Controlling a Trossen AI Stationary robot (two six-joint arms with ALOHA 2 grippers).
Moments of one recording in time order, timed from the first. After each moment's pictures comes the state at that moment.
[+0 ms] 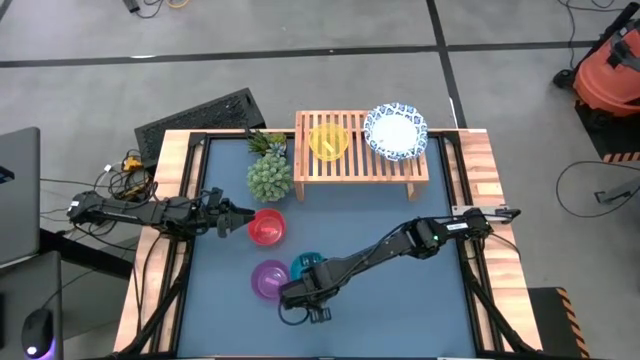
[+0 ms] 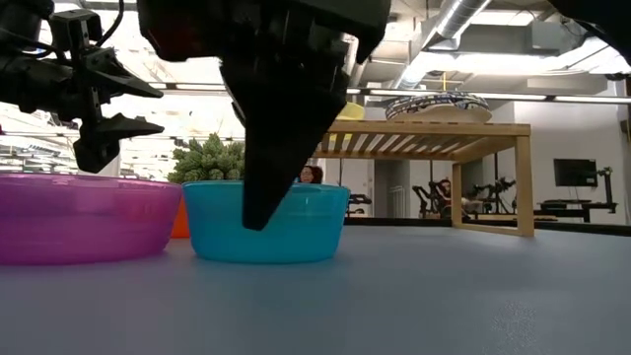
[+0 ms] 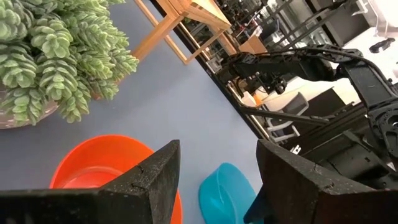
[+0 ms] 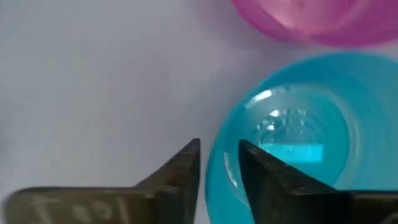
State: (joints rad) left arm -0.11 0.15 0.01 0.06 -0.26 -0.90; right arm 0.39 2.53 2.33 -1.15 0.08 0.18
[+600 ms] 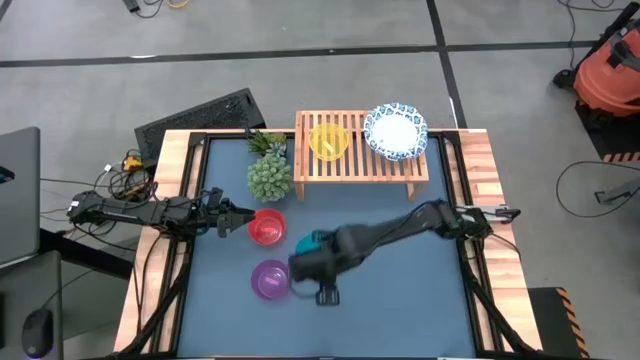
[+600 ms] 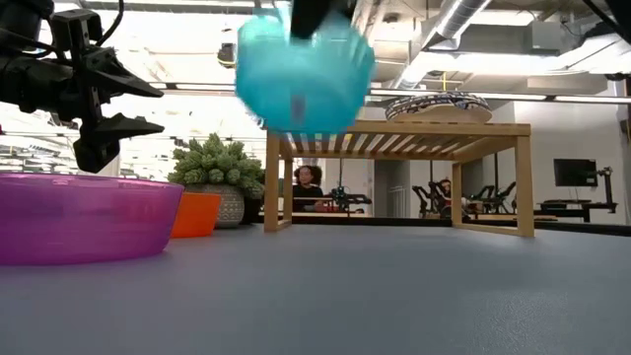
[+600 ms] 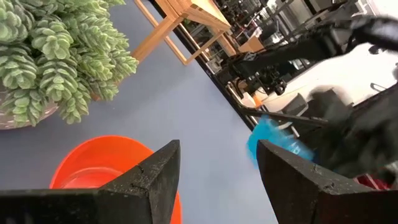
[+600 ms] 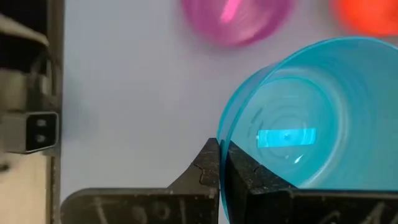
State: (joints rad) left arm -0.11 0.15 0.01 0.06 -0.26 -0.90; right arm 0.33 2.28 2.36 -1.32 0.03 0.26
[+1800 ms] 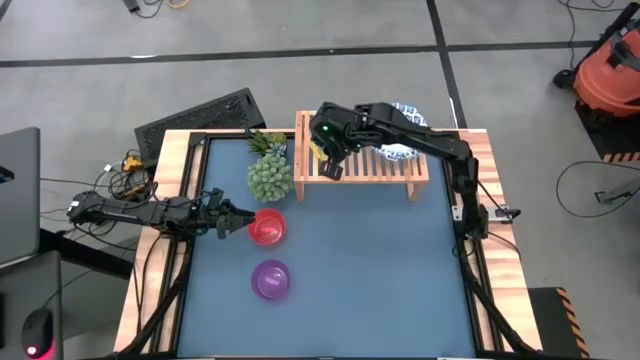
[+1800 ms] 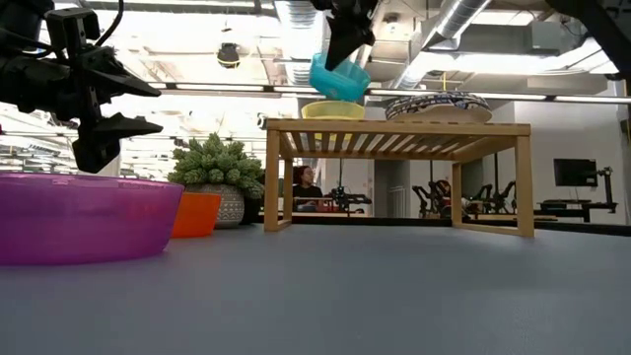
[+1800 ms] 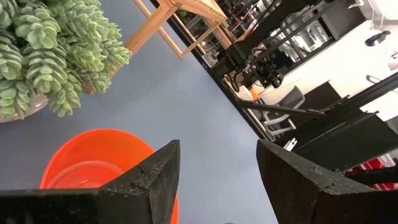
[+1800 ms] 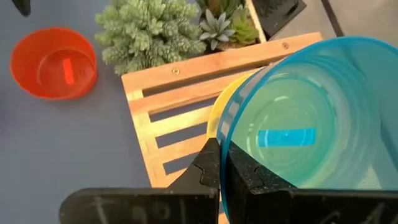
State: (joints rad) left arm -0.11 0.15 0.01 0.06 -0.22 -0.90; right arm -0.24 2.02 2.34 -1.30 0.21 -0.03
